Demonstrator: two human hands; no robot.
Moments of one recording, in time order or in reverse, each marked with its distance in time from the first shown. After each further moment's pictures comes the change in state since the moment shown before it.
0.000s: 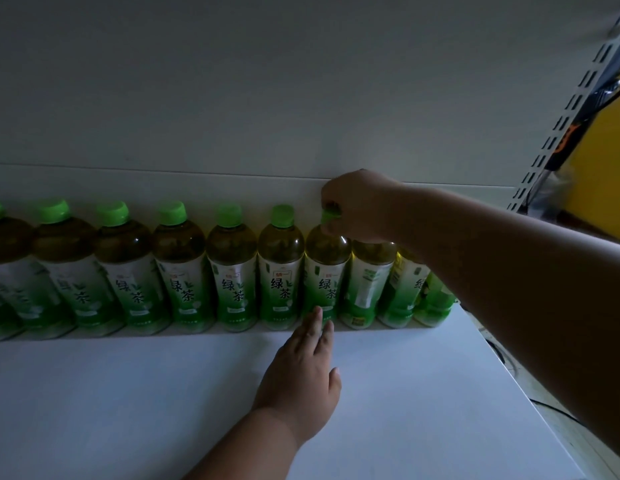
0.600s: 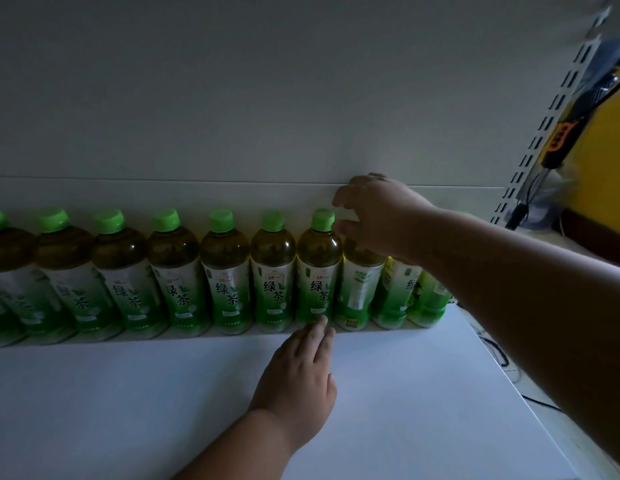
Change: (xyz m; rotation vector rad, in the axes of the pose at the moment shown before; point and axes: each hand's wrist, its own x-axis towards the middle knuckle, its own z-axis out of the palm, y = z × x) left_hand -0.002 0.007 -0.005 0.071 -0.042 0.035; right_hand -0.021 0.031 0.015 0.054 0.190 0.006
